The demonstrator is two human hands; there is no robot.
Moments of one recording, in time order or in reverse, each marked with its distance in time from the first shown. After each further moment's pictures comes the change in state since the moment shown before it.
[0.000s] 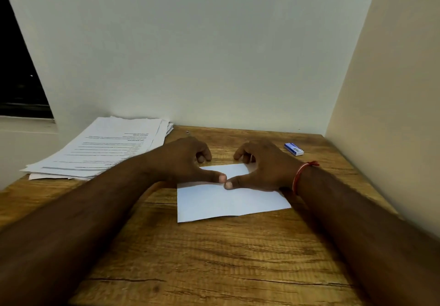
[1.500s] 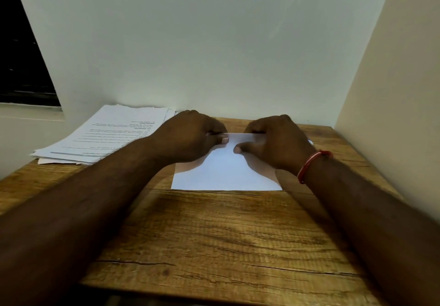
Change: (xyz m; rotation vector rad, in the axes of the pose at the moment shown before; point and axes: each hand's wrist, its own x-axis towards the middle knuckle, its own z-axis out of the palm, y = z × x) left_hand 0.001 -0.003 -0.011 0.095 0.321 0.294; right_hand 0.003 -0.010 -0.006 0.012 0.406 -0.142
